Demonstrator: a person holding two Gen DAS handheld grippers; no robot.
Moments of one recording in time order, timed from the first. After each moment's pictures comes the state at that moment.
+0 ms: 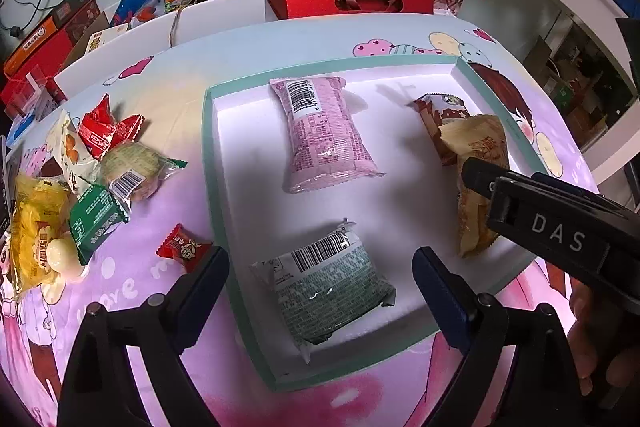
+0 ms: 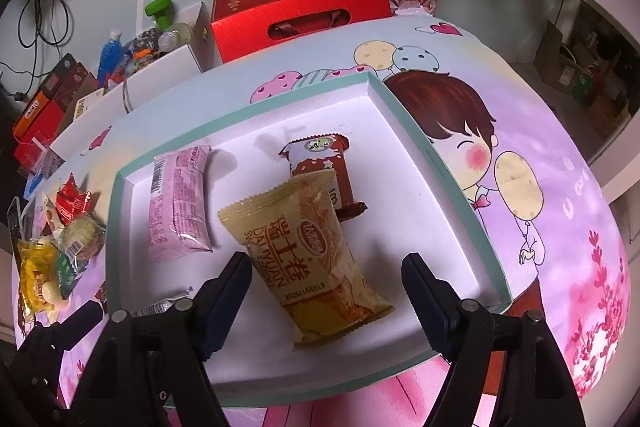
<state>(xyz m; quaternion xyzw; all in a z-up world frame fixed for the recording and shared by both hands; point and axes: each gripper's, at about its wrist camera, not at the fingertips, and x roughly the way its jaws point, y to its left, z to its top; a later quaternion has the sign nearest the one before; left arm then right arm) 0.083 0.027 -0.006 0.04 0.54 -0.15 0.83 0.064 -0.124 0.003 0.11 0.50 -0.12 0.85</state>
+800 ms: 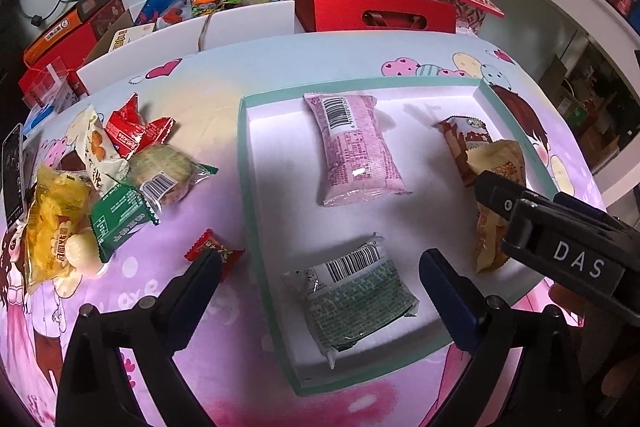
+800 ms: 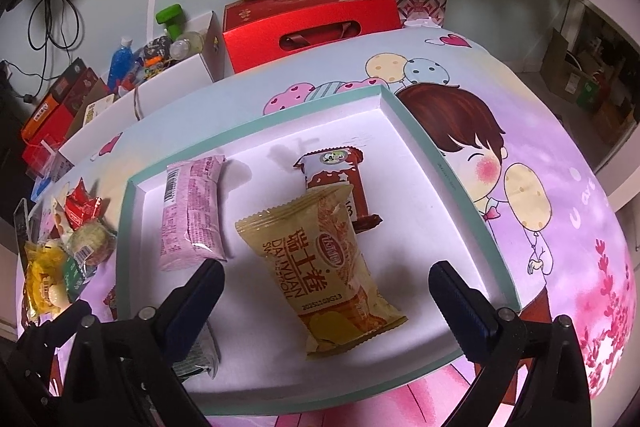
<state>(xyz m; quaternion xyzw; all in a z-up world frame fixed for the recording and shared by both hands) 0.087 0.041 0.001 0.03 0.52 -0.11 0.84 0.066 -0.119 0.006 0.11 0.48 -0.11 0.86</state>
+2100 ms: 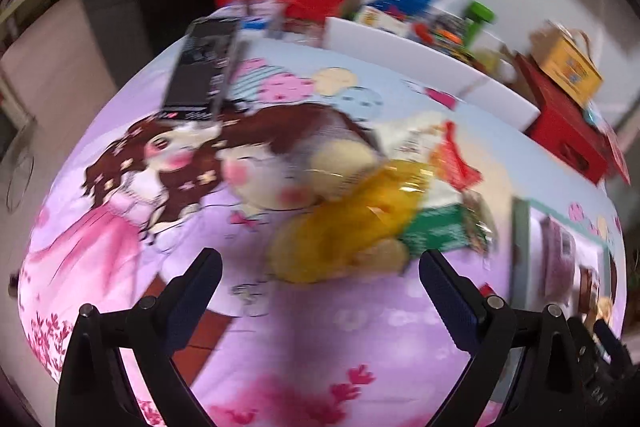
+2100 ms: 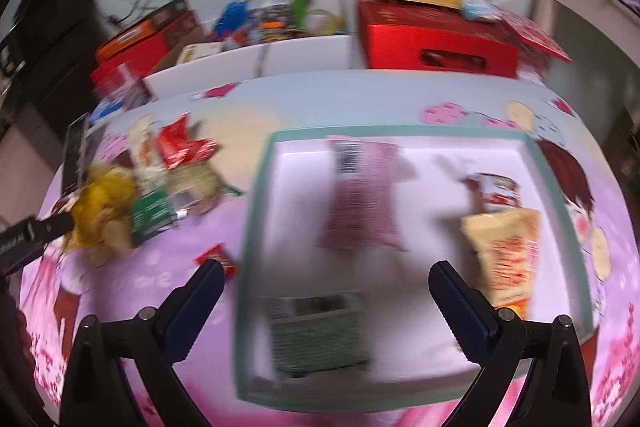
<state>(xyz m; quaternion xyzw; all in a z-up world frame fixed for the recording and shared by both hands) 0.078 0.283 0.019 -0.15 0.50 0.14 0.84 0.073 0.009 0.013 0.02 0.47 0.04 0.88</state>
